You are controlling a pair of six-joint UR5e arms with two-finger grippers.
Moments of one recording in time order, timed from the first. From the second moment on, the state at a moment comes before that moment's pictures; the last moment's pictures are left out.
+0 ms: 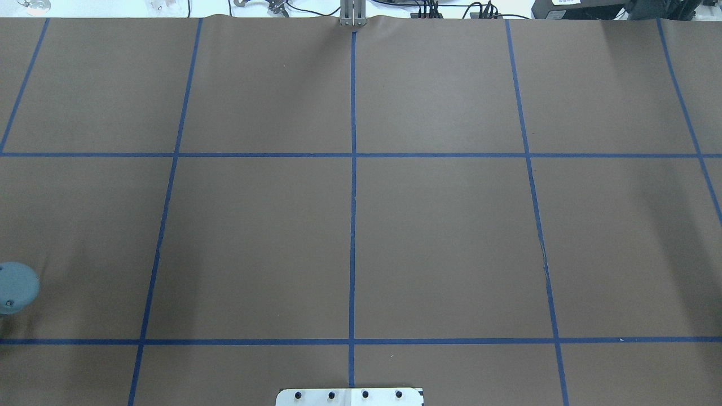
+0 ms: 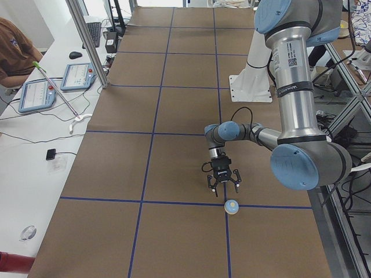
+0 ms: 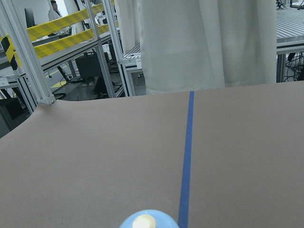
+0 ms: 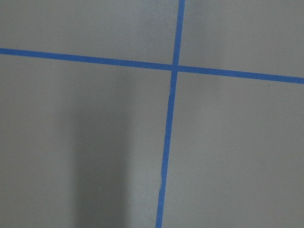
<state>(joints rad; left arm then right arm) -0.43 -1.32 -1.87 -1.14 -1.66 -2.67 1.57 -1.72 1.84 -1.64 2.34 -0.06</state>
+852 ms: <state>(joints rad) -0.39 -1.33 -1.81 -1.15 -1.67 -2.74 1.57 -1.72 1.84 -1.64 2.34 -0.06</state>
